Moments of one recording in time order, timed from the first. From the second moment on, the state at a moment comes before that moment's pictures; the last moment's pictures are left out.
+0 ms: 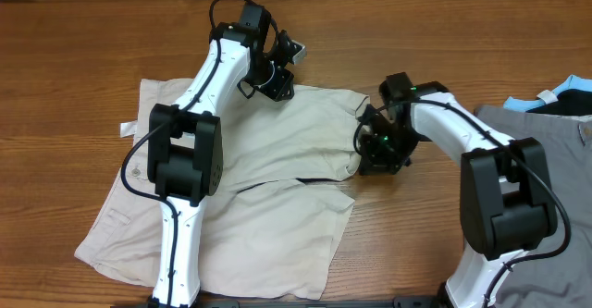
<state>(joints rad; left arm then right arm) -0.26 2.42 2.06 -1.00 0.44 0.35 0.23 1.95 1.26 -1.04 -0.41 0.04</state>
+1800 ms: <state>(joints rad) -0.26 2.42 2.08 -0.99 0.43 0.34 0.32 1.94 1.20 -1.05 -0.28 0.13</state>
